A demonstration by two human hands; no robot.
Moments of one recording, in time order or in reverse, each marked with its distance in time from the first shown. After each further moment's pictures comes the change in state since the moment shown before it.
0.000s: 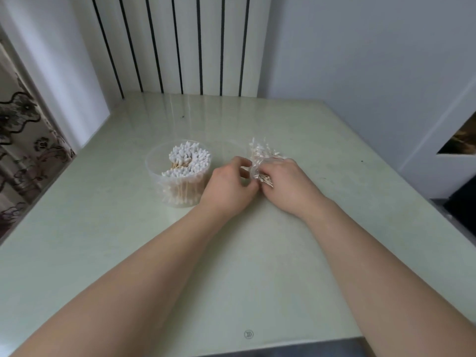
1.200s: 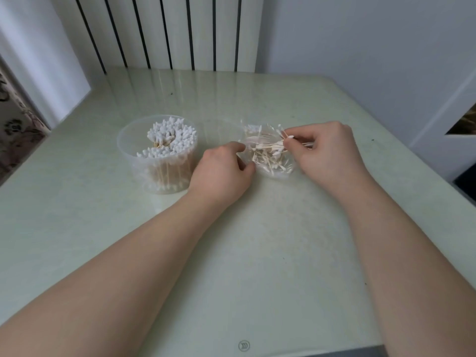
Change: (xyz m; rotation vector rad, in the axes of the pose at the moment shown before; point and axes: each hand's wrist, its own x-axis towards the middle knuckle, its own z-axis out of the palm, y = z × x) left_hand 0.008 -0.009 0.011 0.148 0.041 0.045; right_hand -0.016 0.015 -0.033 0.294 0.295 0.293
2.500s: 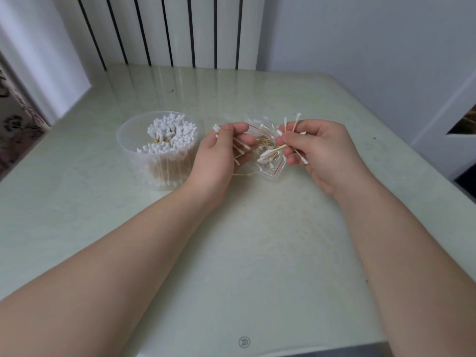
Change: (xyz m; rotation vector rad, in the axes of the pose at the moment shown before) left_hand -0.002 0.020 -0.007 -1.190 0.042 -0.326; right_hand 0.002 -0.007 0.012 0.811 -0.099 0.403
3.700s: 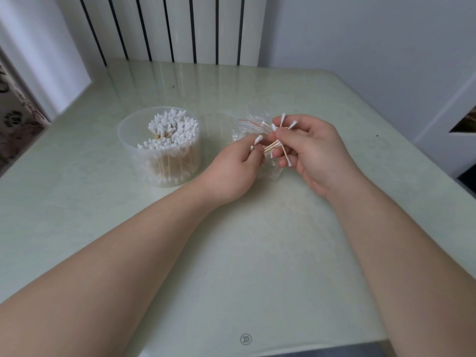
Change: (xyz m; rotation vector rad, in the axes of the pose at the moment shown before) left_hand 0.001 -0.009 -0.010 0.819 -0.380 0.265; right_hand -0.002 0.006 0.012 0.081 -0.091 0.009
